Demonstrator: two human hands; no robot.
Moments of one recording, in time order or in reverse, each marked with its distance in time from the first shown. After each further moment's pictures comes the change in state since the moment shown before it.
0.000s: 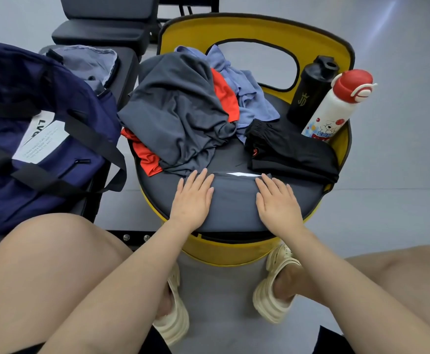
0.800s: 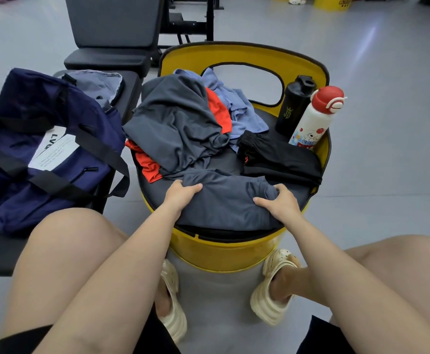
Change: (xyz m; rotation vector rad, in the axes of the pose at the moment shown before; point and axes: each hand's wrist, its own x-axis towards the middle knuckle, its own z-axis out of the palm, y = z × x) left_hand -0.002 -0.002 -0.046 -1.148 -0.015 -0.594; right_hand -0.008 0.011 -0.039 0.716 -0.039 0.475
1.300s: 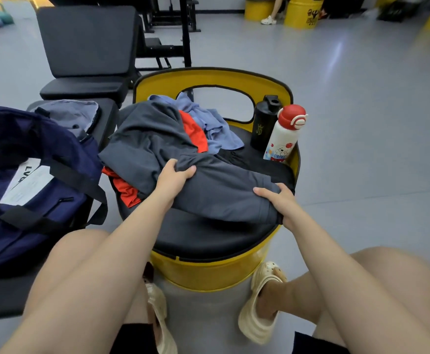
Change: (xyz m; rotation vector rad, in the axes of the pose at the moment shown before) left_hand -0.008 0.086 0.027 -0.019 0.009 0.313; right_hand 0.012 -0.004 -0.063 0.611 -0.043 0.126
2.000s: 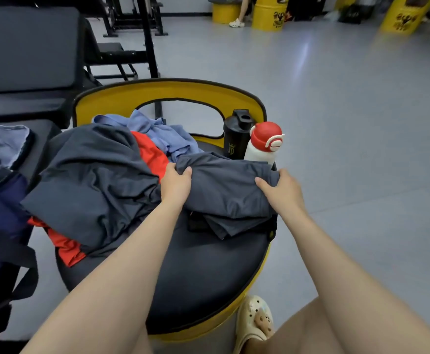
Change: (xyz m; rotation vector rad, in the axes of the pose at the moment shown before) left_hand 0.100 0.026 0.117 0.129 0.092 0.016; right_hand 0.098 -0.051 -0.044 -0.589 0.391 -0.274
